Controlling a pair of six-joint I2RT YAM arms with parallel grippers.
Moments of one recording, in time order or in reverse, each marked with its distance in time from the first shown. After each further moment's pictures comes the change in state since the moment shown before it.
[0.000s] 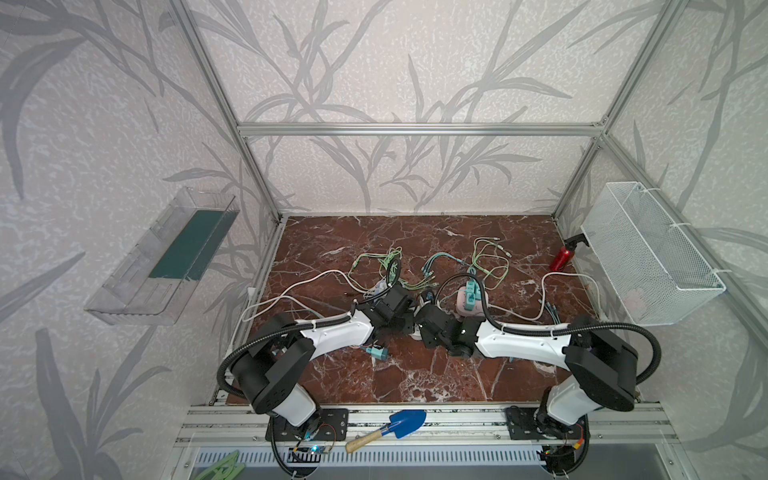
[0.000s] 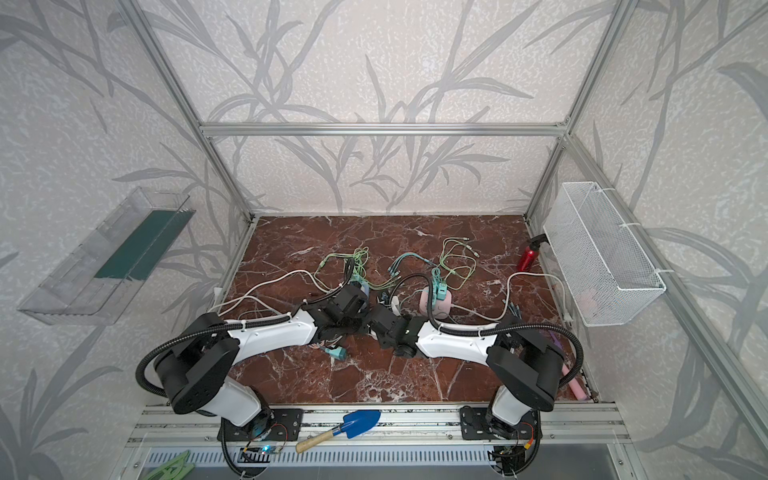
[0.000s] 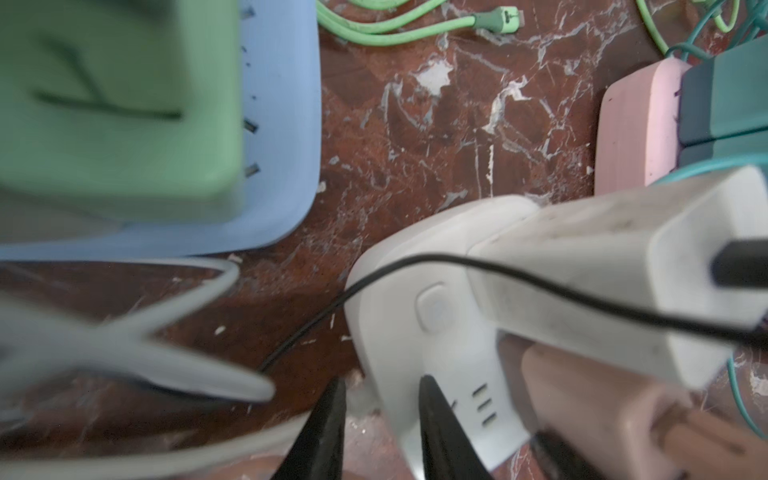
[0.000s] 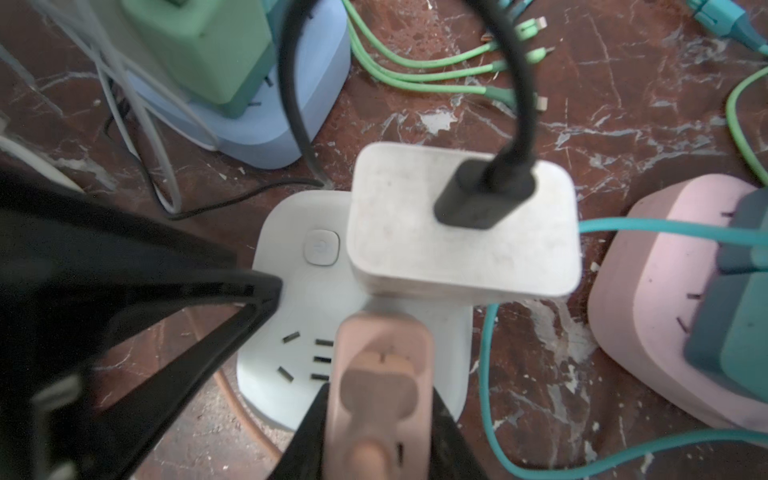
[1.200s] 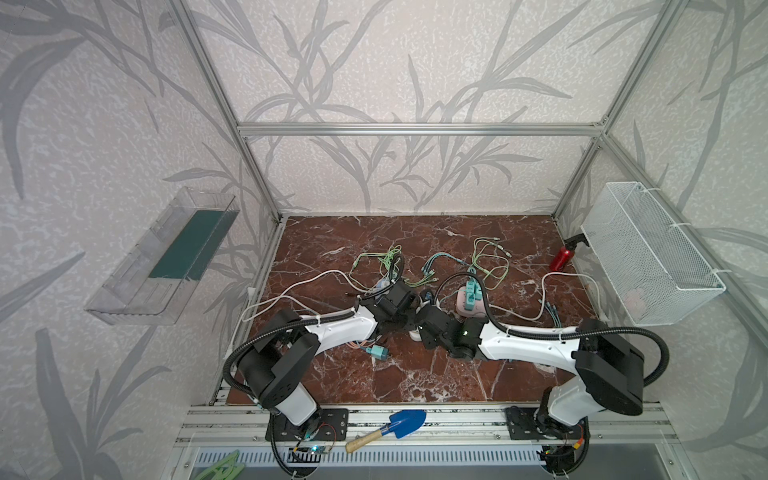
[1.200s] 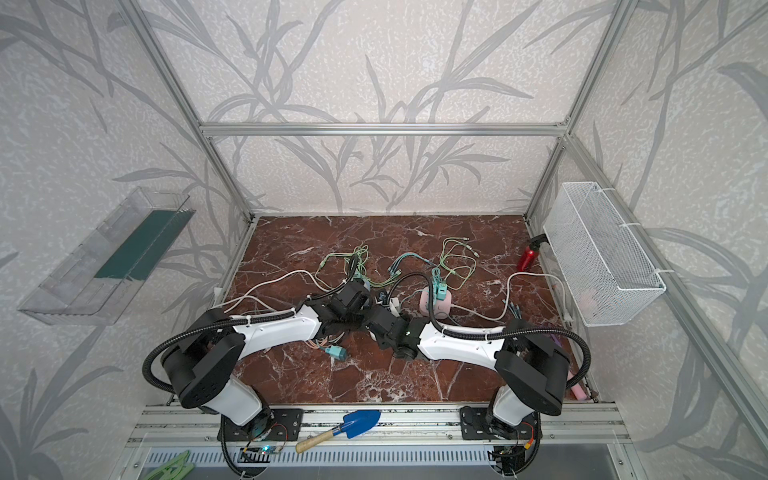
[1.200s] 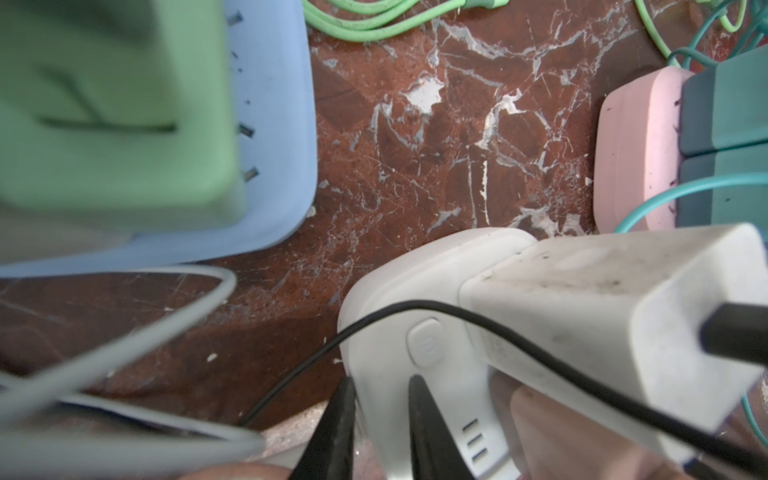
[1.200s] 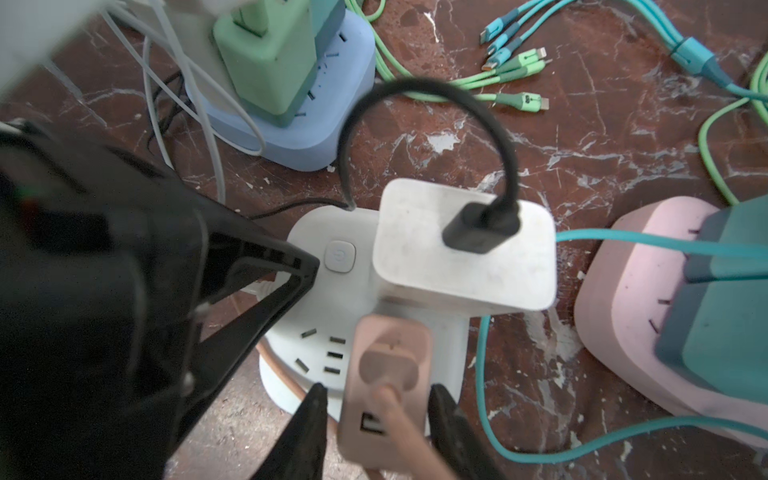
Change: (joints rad) left arm 0.001 0.022 0.037 -0.032 -0.010 0.038; right arm 0.016 -0.023 0.014 -0.028 0.023 0.003
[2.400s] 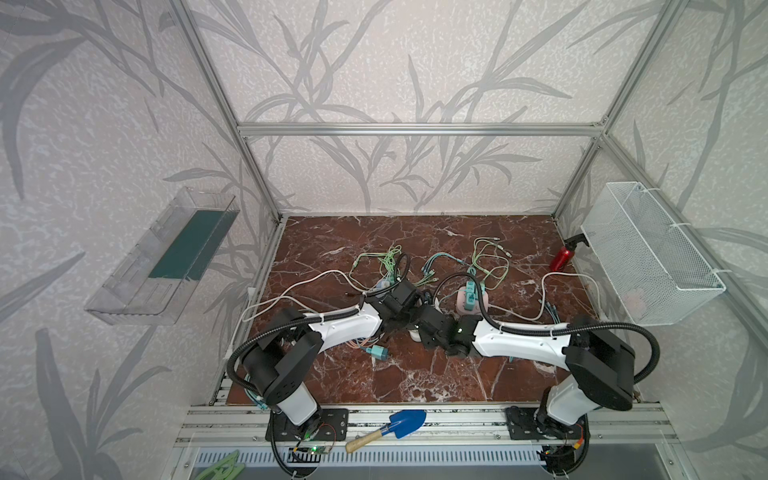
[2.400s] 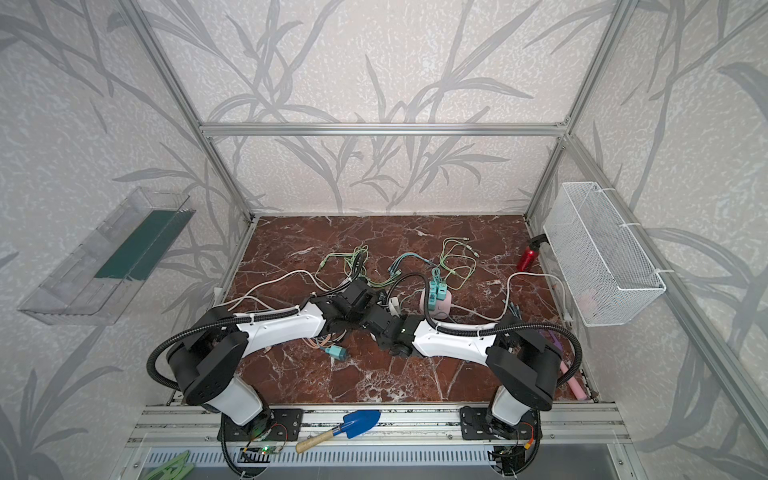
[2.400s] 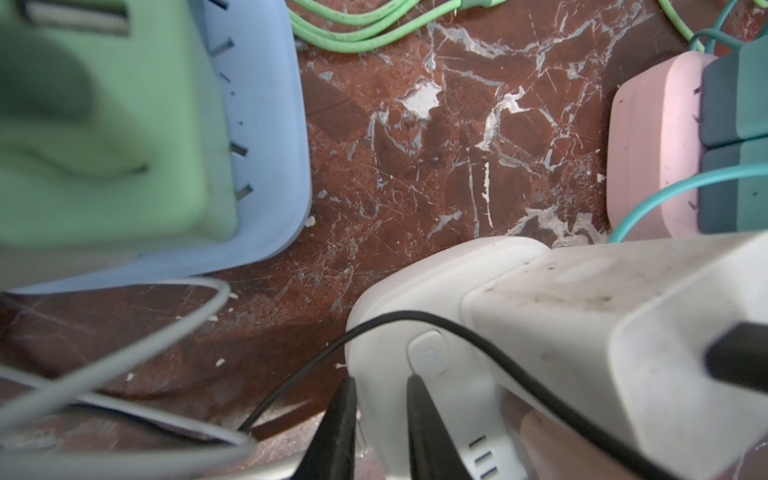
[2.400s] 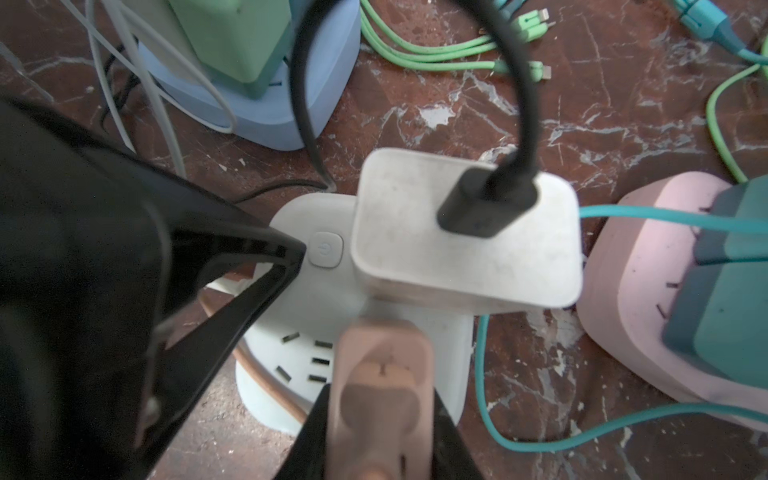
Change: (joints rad) left arm -0.025 0.029 0.060 -0.070 -0.047 0.030; right arm -0.003 0.034 0.040 -0.060 -0.002 0.012
